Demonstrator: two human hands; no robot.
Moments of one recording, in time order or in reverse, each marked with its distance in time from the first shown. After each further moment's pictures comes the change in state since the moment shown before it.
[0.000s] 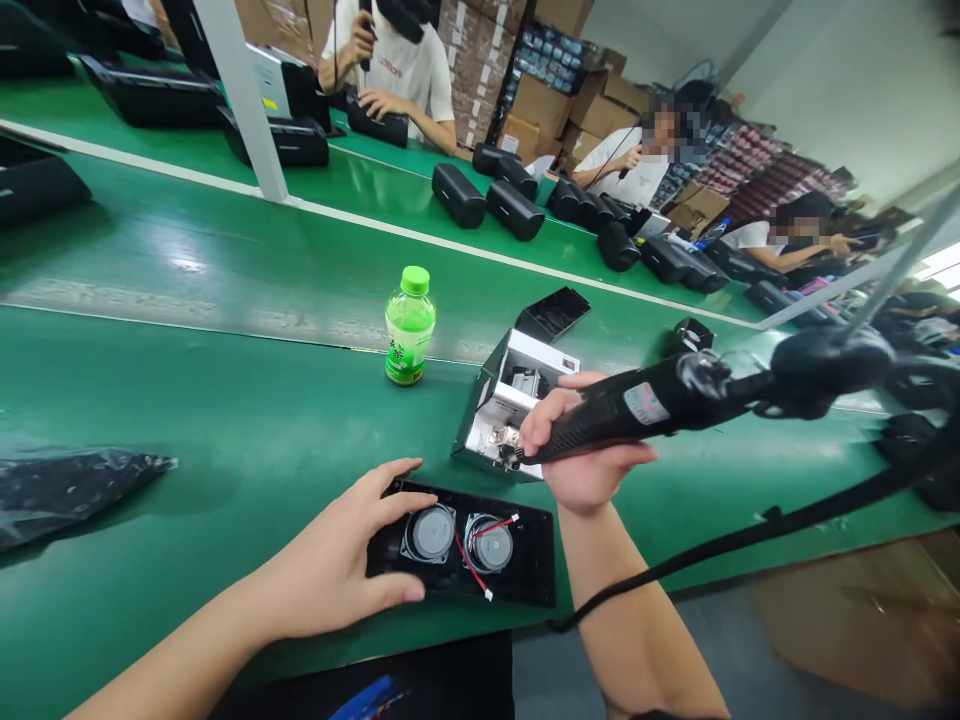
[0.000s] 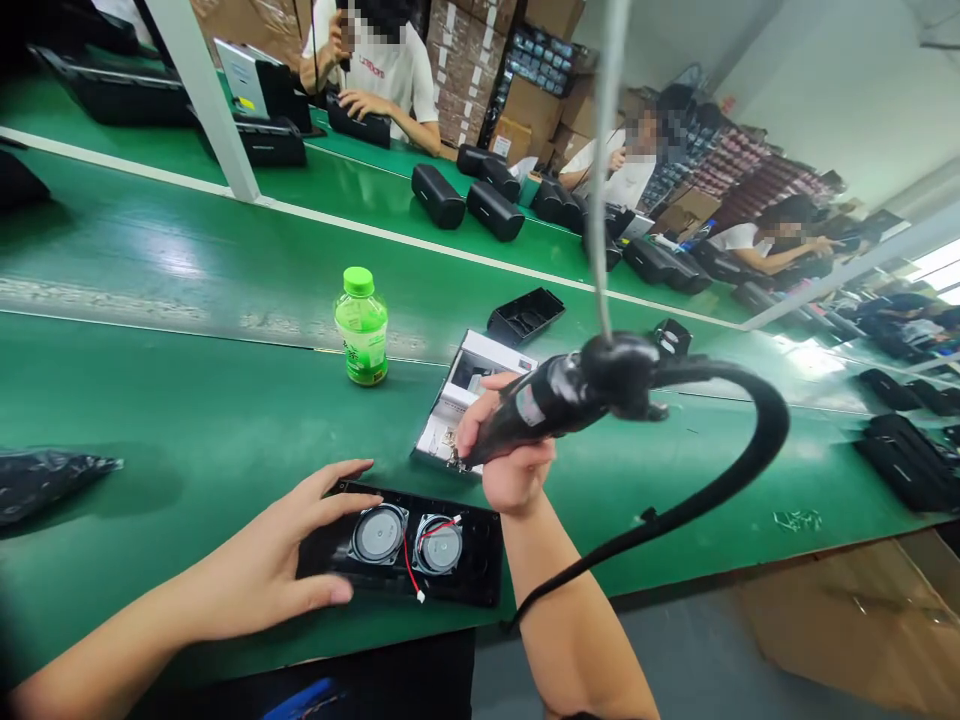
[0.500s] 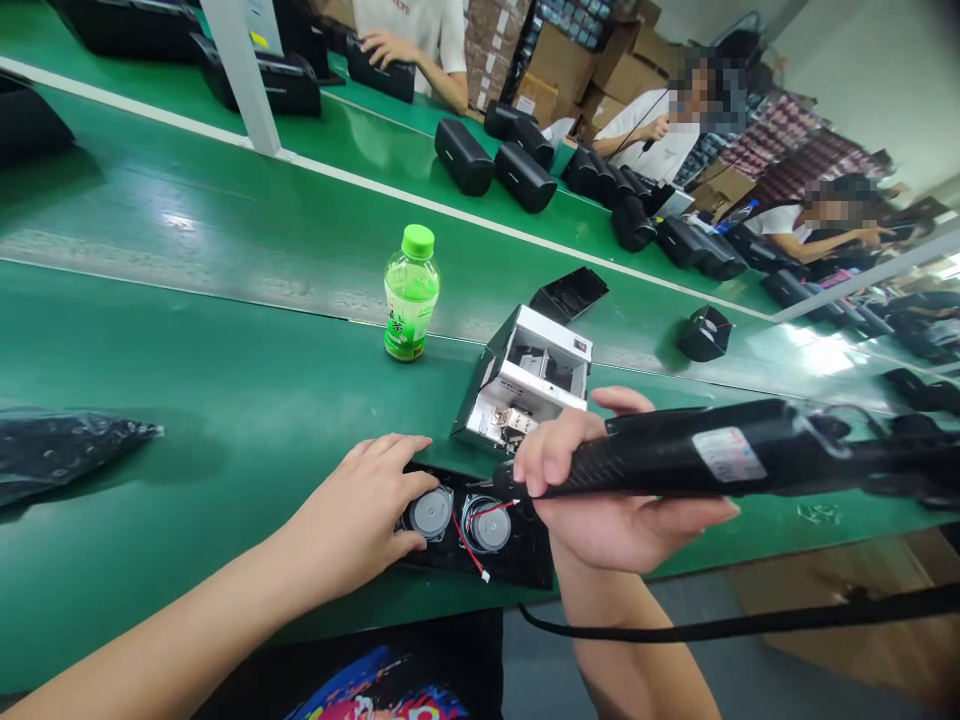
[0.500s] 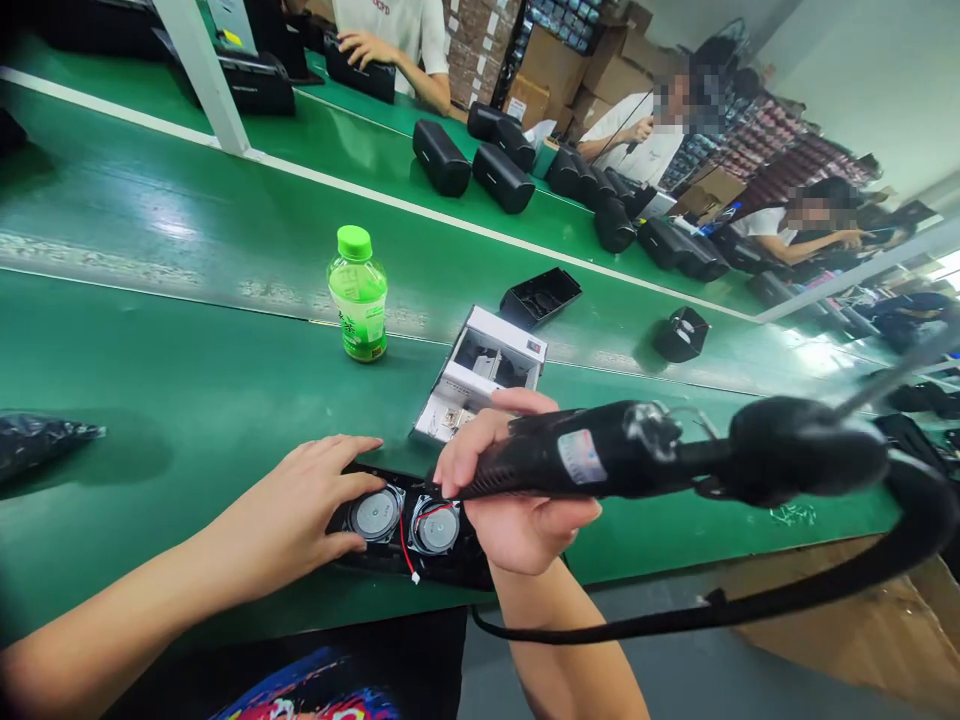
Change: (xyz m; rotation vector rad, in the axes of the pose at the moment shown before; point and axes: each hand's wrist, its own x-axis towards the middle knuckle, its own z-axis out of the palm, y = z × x) left_hand 0.035 0.041 -0.008 0.347 -0.102 -0.068; right_hand -0.032 -0.038 0.023 0.161 0.049 0.094
